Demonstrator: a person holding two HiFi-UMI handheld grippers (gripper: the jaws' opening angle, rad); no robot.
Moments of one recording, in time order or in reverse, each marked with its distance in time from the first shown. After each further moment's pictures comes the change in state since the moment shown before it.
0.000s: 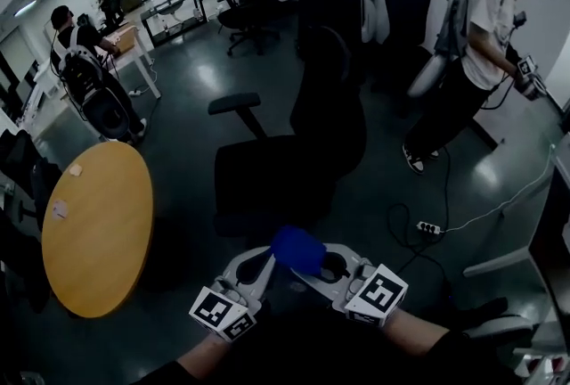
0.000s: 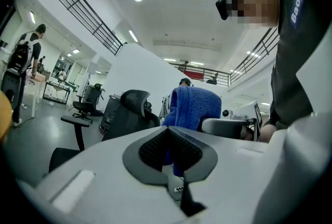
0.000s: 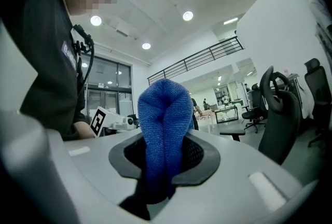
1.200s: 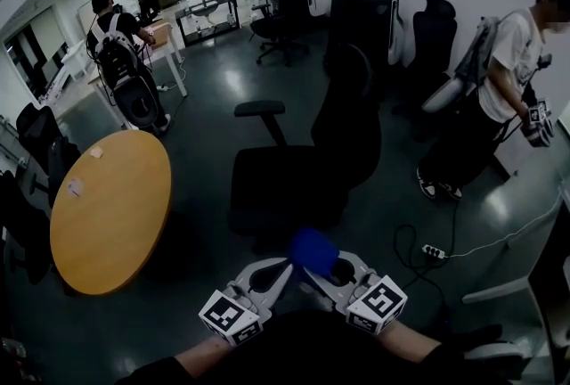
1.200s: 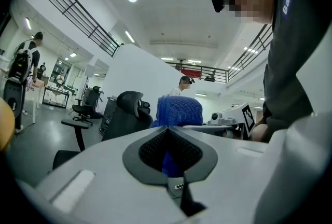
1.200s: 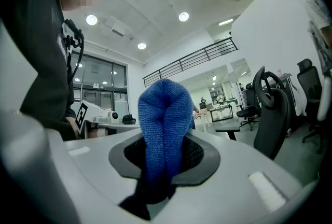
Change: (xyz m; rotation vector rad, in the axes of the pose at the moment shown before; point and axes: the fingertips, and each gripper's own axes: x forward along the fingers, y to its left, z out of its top) left arm -0.020 -0.043 -0.003 0.050 0.008 0.006; right arm -0.019 0.004 -0.020 0.038 0.035 -0.068
